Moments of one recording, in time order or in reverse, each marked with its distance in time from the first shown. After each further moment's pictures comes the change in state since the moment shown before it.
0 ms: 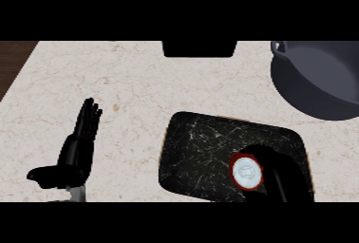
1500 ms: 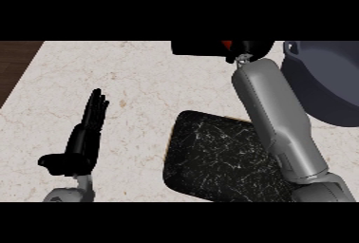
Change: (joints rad) left arm -0.085 -0.010 0.005 0.055 -0.012 -0.011 0.001; right arm -1.277 0.086 -0.438 1.079 0.302 -0.005 0.610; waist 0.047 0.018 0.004
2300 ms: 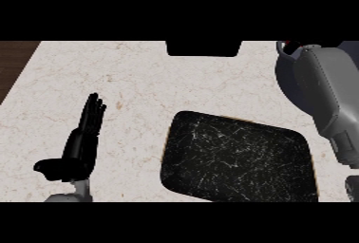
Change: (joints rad) left arm 0.039 -0.007 0.004 -0.027 -0.001 0.005 0.010; right arm -0.031 -0.272 -0.155 0.267 -0.053 -0.167 -0.106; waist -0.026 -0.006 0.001
